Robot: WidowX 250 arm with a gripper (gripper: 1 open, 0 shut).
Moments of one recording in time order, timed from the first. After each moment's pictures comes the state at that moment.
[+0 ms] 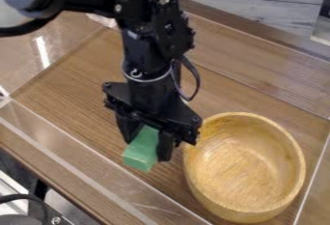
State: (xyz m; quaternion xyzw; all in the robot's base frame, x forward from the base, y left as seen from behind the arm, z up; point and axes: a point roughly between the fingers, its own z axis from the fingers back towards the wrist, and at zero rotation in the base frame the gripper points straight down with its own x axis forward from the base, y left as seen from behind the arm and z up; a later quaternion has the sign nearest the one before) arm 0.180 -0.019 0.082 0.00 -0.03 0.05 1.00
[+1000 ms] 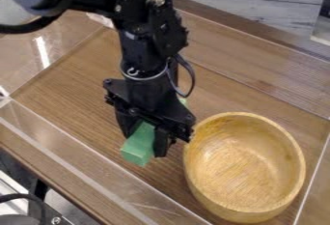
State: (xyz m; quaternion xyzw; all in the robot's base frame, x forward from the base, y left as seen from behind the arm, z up) arm 0.188 -0.009 0.074 0.00 -0.03 0.02 1.00
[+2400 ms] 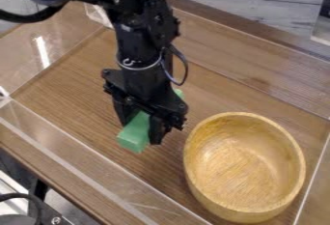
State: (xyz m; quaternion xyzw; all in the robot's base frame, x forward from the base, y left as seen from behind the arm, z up) arm 0.201 0.006 0.070 0.01 -0.04 0.01 1.00
